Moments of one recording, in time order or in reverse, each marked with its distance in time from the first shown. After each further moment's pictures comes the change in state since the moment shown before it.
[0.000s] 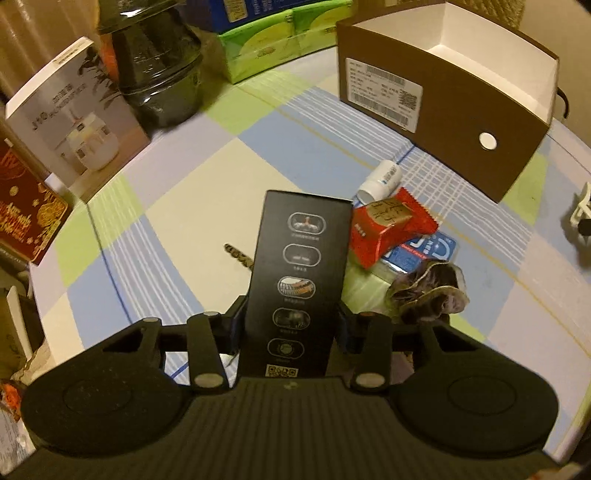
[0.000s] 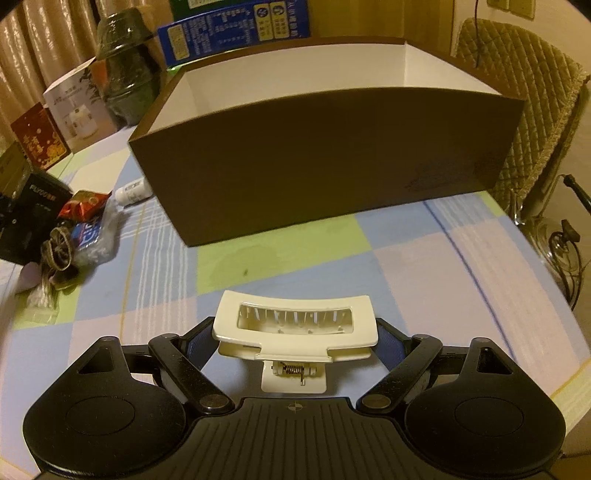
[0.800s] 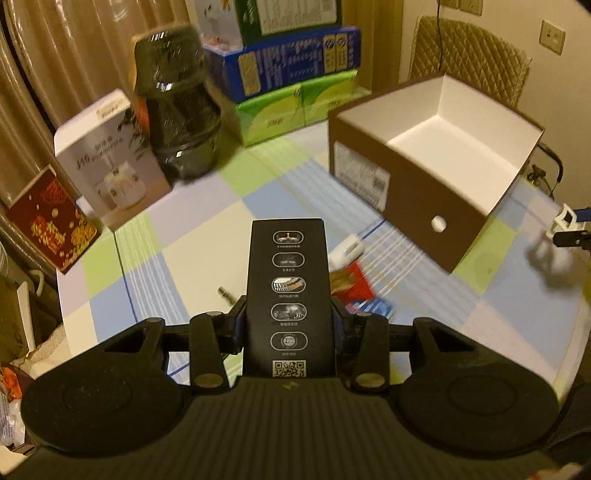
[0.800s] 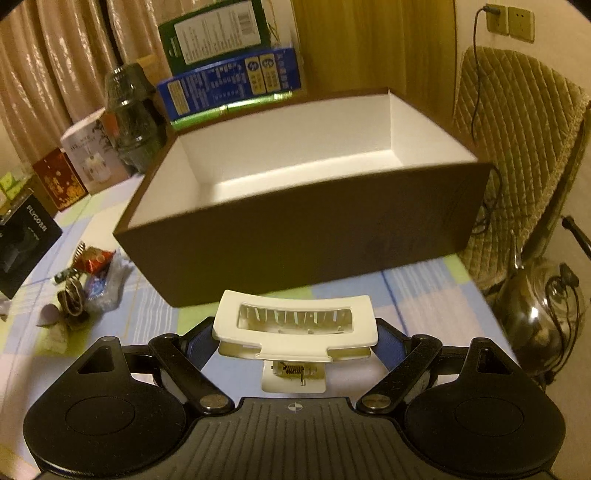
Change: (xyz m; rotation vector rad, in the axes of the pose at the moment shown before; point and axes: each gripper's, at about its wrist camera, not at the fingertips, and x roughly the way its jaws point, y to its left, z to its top) left arm -0.084 -0.046 0.022 -0.122 -0.149 0.052; right arm -0.035 -0.065 0.045 -0.029 -0.097 0.111
